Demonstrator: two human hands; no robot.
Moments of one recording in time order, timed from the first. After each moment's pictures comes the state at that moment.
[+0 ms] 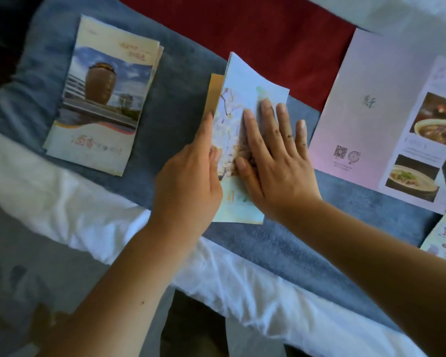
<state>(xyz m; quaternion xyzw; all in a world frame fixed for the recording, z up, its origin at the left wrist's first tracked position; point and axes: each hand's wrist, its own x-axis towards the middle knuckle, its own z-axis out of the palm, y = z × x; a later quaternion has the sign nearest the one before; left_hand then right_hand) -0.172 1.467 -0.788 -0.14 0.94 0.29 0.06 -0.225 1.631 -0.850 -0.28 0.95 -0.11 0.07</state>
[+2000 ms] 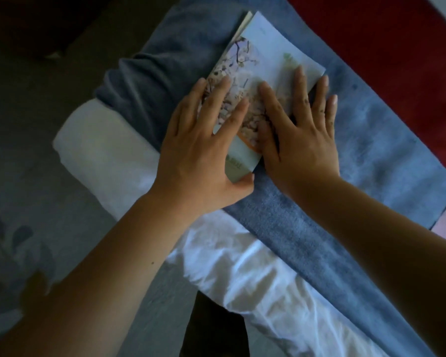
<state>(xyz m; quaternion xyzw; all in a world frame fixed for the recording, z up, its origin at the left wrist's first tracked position) -0.158 1.271 -0.825 -0.09 0.99 0.13 0.06 -0.261 1.428 -0.853 -0.32 0.93 -0.09 0.14</state>
